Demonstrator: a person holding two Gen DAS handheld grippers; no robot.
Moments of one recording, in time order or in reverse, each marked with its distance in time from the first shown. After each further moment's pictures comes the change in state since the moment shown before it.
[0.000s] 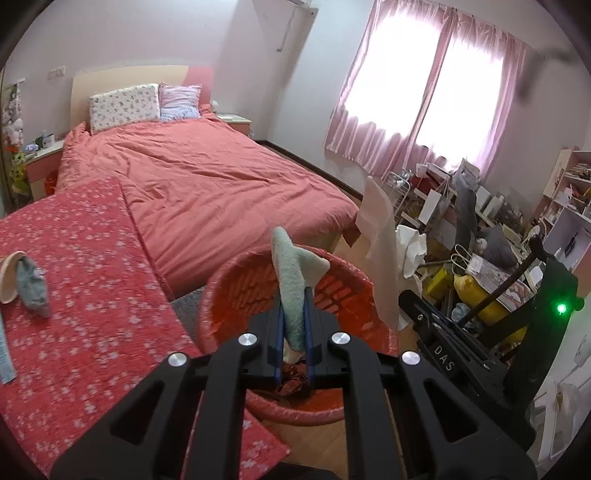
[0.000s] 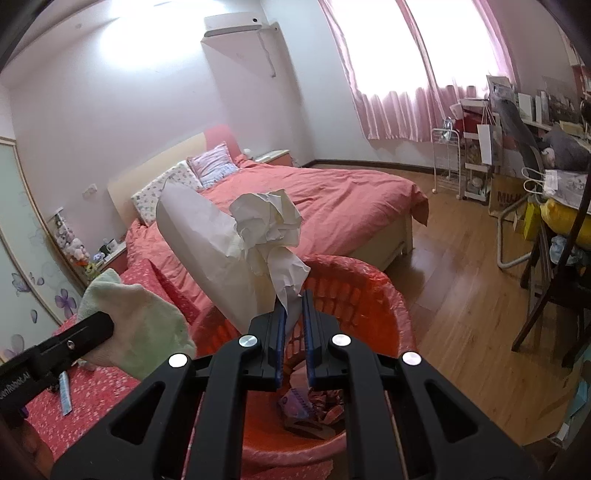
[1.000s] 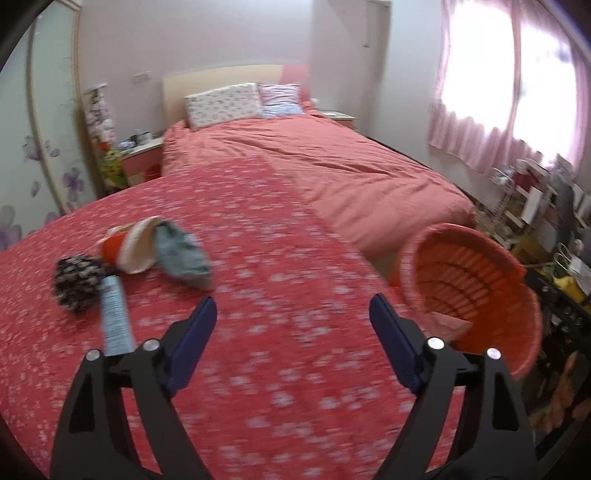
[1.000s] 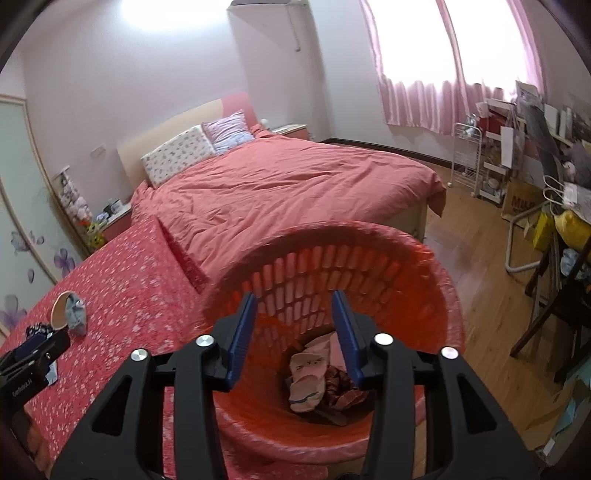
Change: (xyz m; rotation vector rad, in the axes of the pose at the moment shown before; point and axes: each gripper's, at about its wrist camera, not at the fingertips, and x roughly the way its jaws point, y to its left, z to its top) left arm -0.043 0.142 -0.041 -0.047 -0.005 0.447; right arm 0.010 0.038 -0.016 -0.120 0.098 0.024
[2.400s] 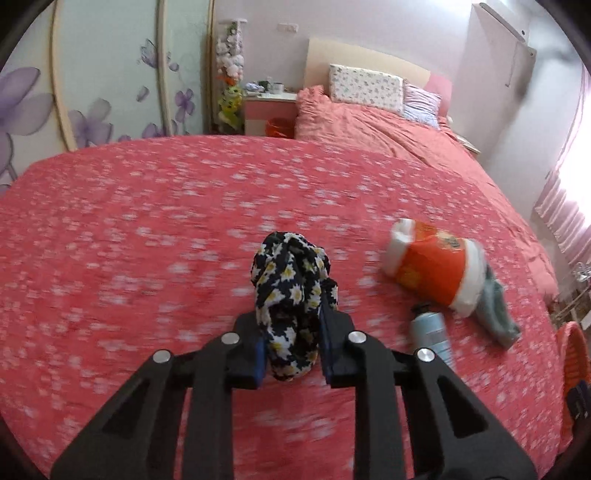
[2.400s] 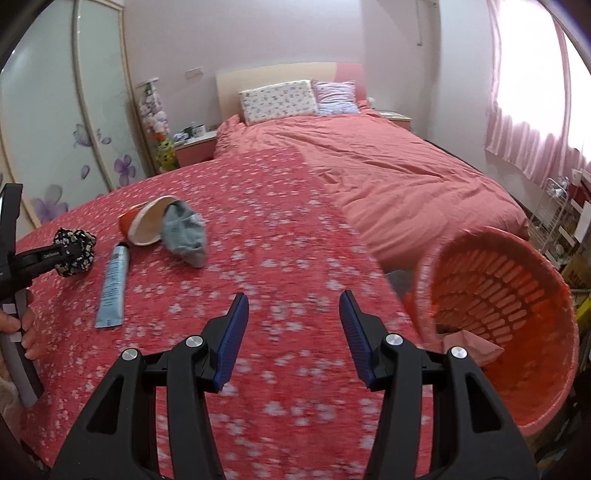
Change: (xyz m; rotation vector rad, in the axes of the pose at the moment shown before) left arm 0.023 0.272 -0.009 -0.387 0.080 0.285; right arm 0.013 0.189 -0.050 -0.353 0.126 0.202
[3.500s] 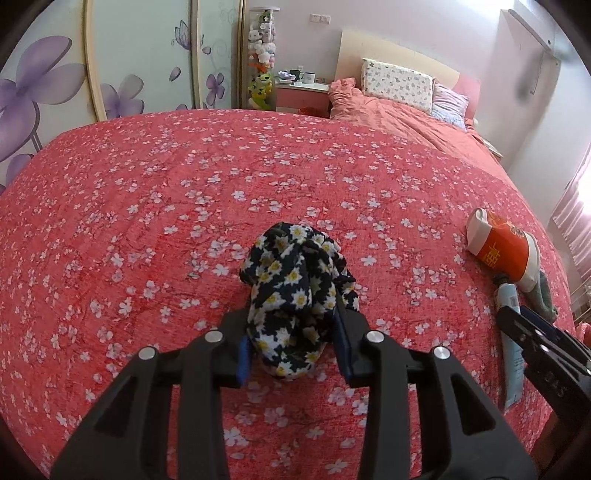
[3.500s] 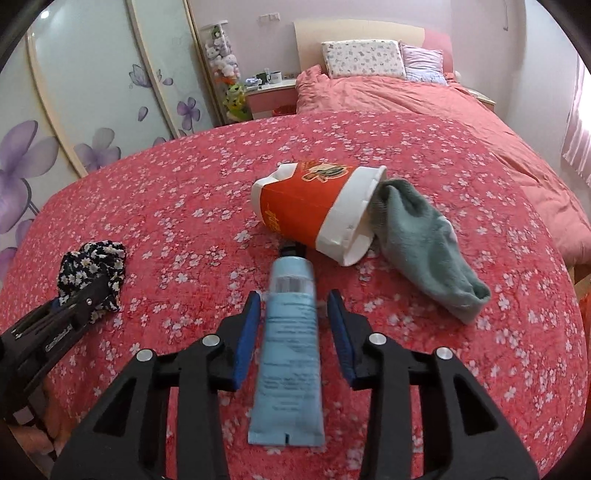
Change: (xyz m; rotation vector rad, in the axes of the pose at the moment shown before) left arm 0.000 0.081 -0.017 -0.069 0.046 0.044; right arm 0.098 0.170 0.033 -0.129 0.195 0.202
